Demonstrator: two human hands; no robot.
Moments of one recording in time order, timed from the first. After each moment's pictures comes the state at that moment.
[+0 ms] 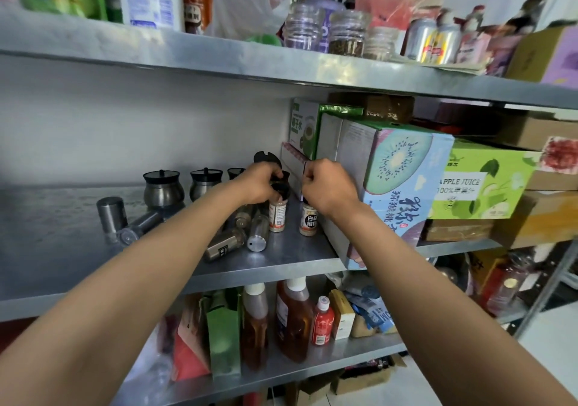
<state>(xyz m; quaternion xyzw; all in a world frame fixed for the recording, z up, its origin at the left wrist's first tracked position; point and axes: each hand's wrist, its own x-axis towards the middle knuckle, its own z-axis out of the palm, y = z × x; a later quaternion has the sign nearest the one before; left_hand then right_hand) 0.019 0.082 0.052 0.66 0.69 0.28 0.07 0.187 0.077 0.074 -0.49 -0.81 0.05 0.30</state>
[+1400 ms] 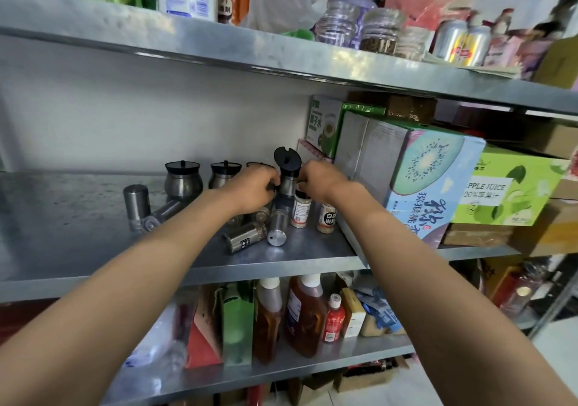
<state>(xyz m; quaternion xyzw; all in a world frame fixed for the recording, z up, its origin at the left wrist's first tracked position) -0.015 0.032 0.040 0.68 0.68 0.26 -0.02 0.134 0.118 0.065 -0.44 -0.89 -0.03 0.12</state>
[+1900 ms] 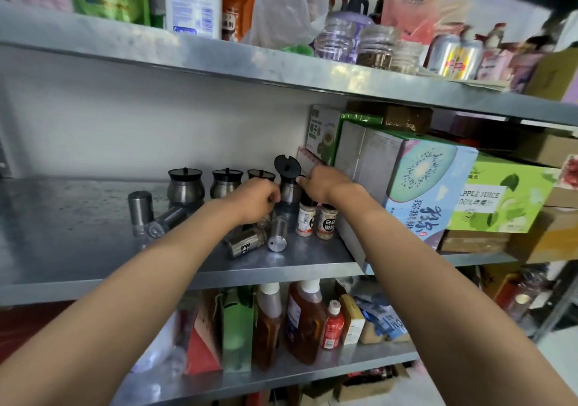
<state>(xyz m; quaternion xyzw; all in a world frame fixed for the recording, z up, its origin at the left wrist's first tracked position) -0.013 0.030 0.035 0.69 0.68 0.24 0.00 0.137 0.118 0.076 -0.50 -0.86 -0.02 0.10</state>
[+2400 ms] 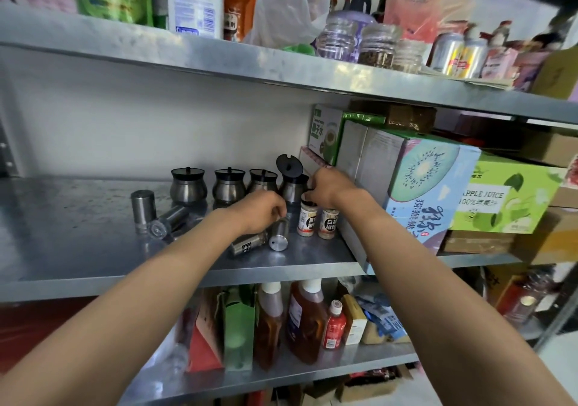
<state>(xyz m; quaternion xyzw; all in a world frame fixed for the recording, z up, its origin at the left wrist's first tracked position) -0.005 0.028 0.017 0.71 0.67 0.22 0.04 0.148 0.116 0.069 -0.50 -0.86 -0.02 0.12</state>
